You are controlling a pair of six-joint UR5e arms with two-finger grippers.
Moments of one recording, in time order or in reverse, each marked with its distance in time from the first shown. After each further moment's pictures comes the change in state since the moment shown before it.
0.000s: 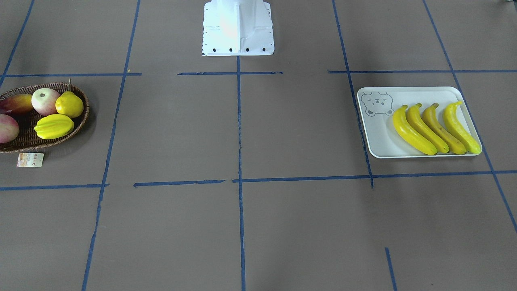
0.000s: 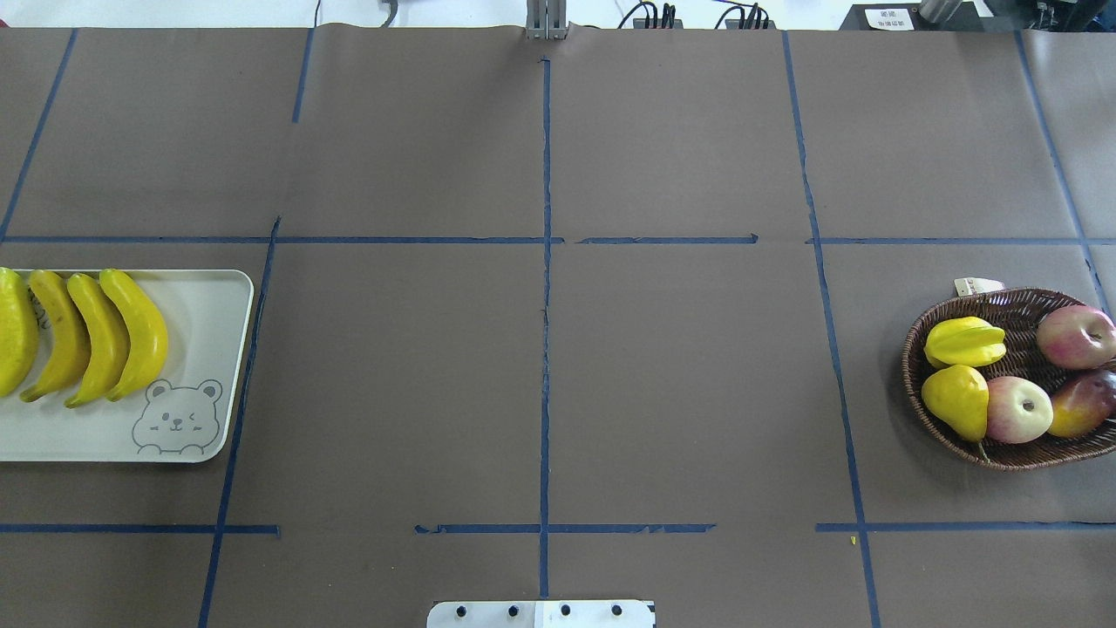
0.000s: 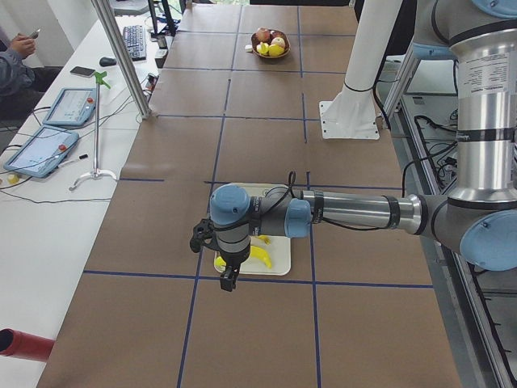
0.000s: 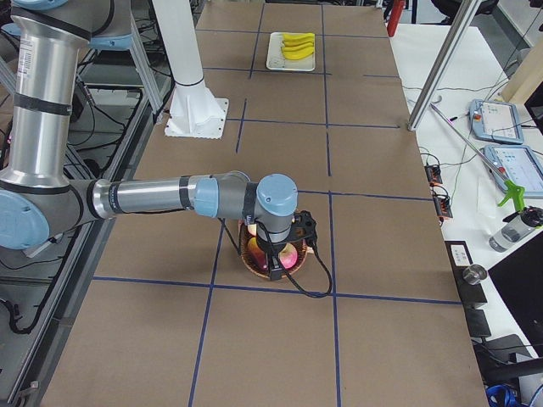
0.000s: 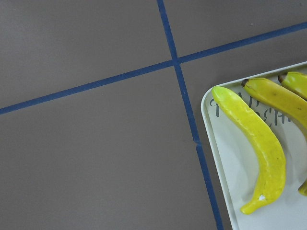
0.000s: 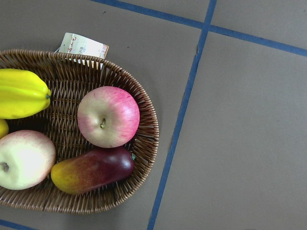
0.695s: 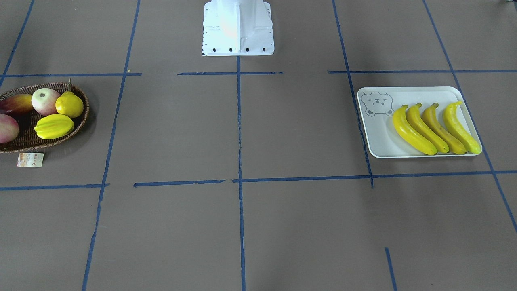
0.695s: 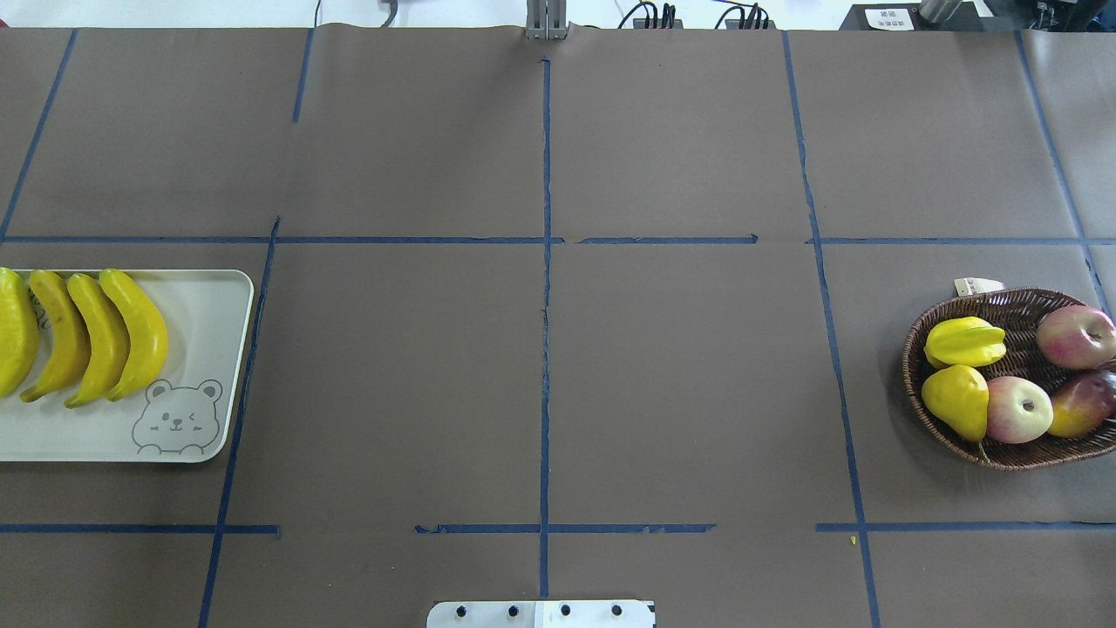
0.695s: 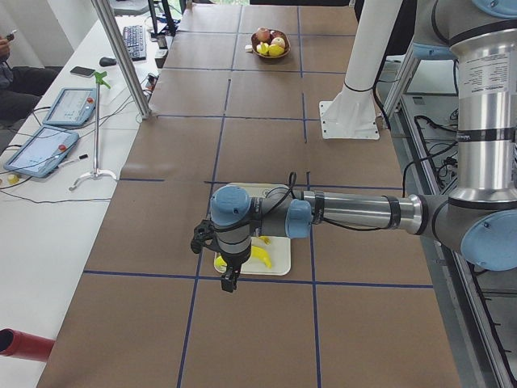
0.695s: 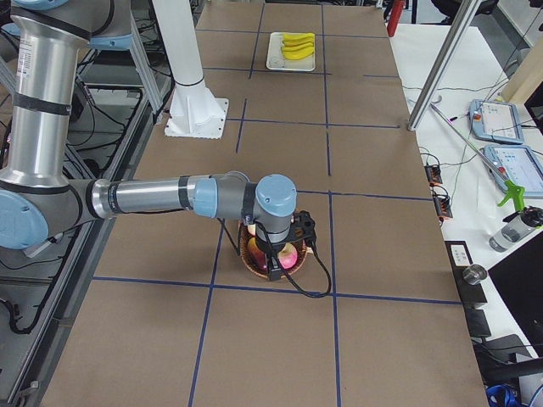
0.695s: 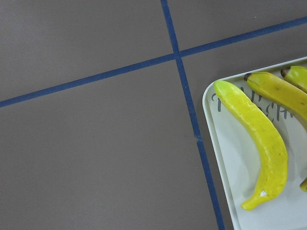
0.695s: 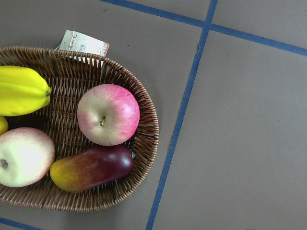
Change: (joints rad) left arm 0.000 0.002 0.000 0.000 0.001 0.000; right arm 0.001 -0.009 0.001 0.010 0.000 -0.008
